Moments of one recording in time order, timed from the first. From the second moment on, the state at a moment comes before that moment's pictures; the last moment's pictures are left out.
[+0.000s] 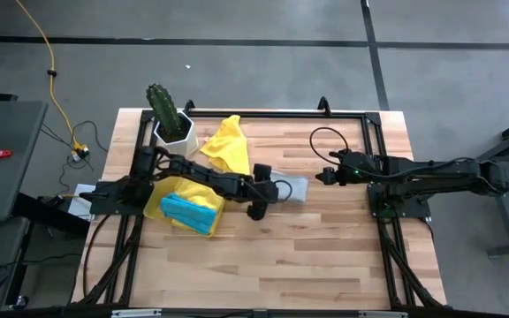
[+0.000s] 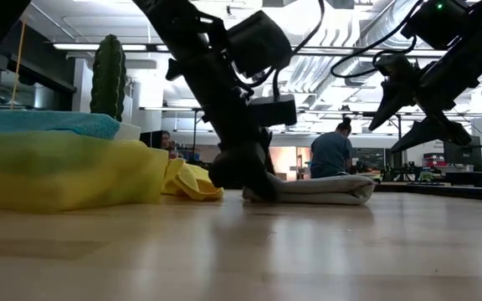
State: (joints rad) left arm 0.06 2.09 1.30 -0.21 -0.39 0.34; right arm -0.17 0.76 0.38 -0.36 0.10 1.14
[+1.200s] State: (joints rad) left arm 0.29 1.36 1.50 -1.22 -0.07 0.01; right arm -0.17 0.76 0.38 -0.33 0.16 1.19
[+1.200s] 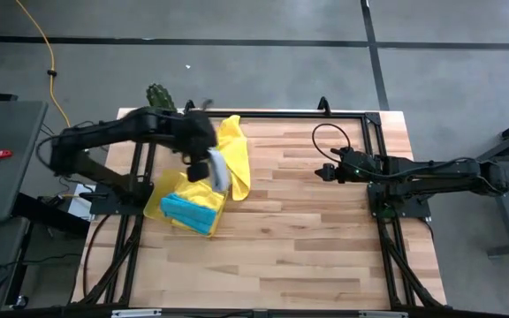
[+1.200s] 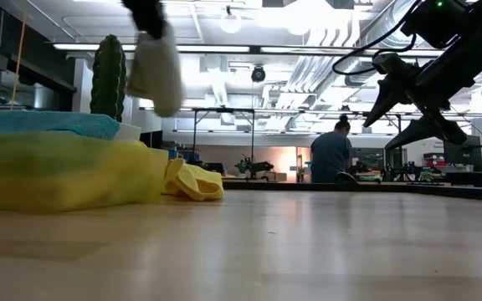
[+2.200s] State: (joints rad) left arm 0.07 1.22 1.06 -1.03 -0.18 -0.49; right arm -0.17 0.76 0.38 -0.33 0.17 1.21
